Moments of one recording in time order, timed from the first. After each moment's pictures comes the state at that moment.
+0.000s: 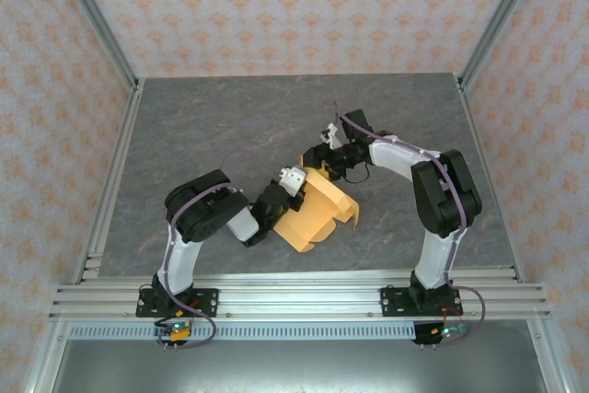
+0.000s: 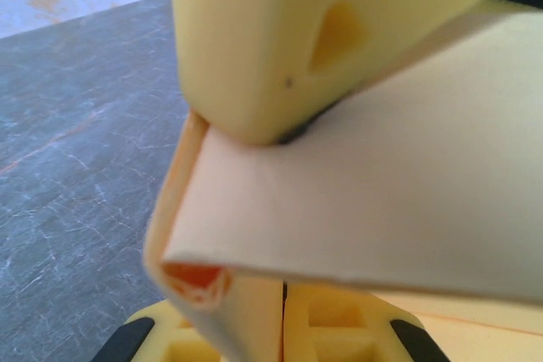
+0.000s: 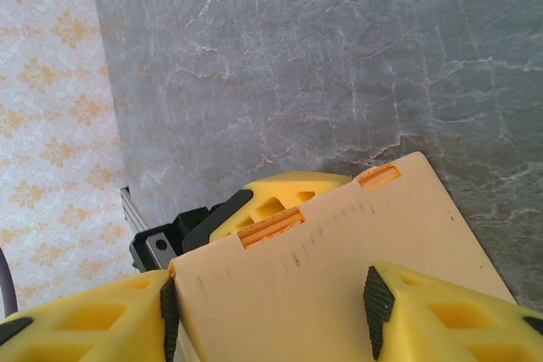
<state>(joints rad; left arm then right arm) -0.78 2.07 0.62 1.16 -0.34 0.01 0.40 1.87 1.19 -0.38 -0.81 0.59</state>
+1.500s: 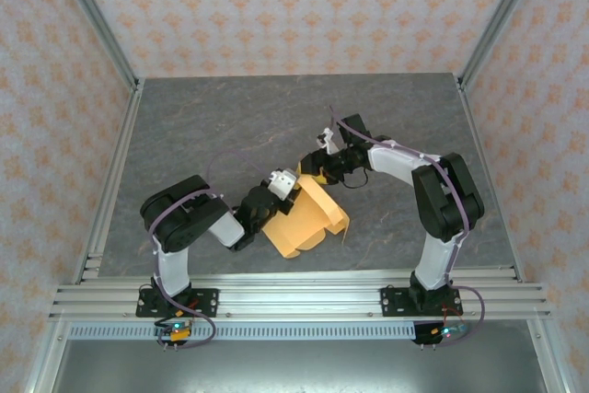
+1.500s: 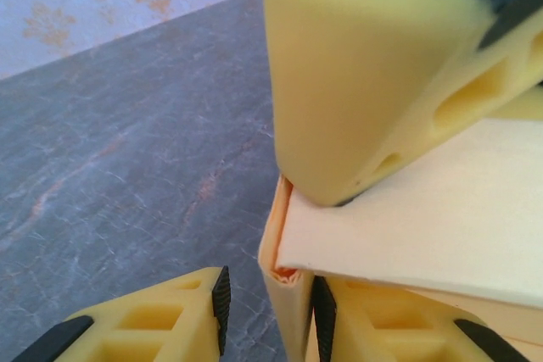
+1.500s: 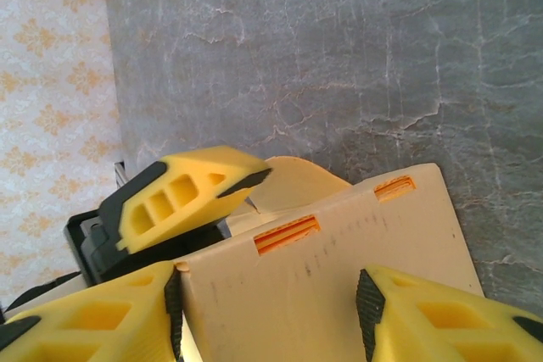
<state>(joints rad) -0.74 1.89 0.47 1.16 -0.22 0.08 0.43 1.84 1.15 -0.37 -0.83 0.53</state>
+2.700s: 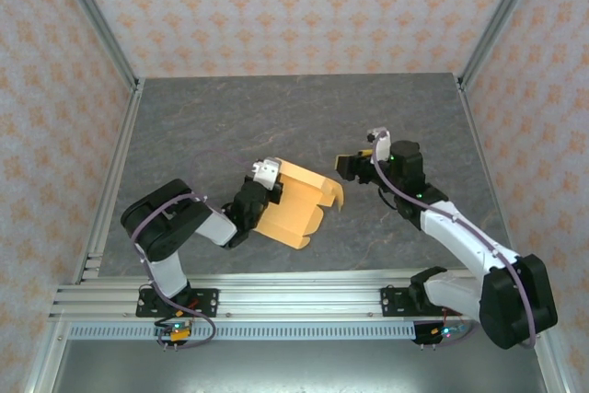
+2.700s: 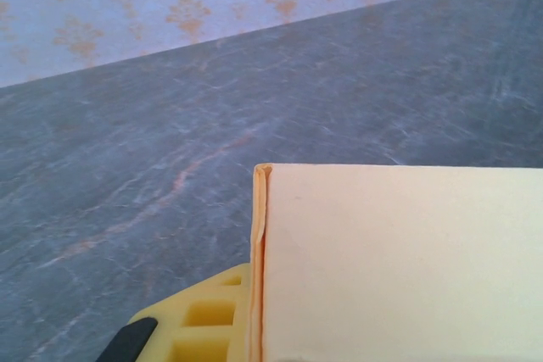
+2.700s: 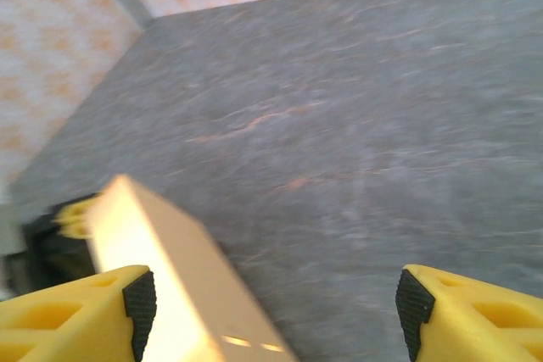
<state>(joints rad) -0.68 1.76 0.44 1.06 -0.44 -0.04 0.34 1.10 0.60 0.09 -0.29 0.29</state>
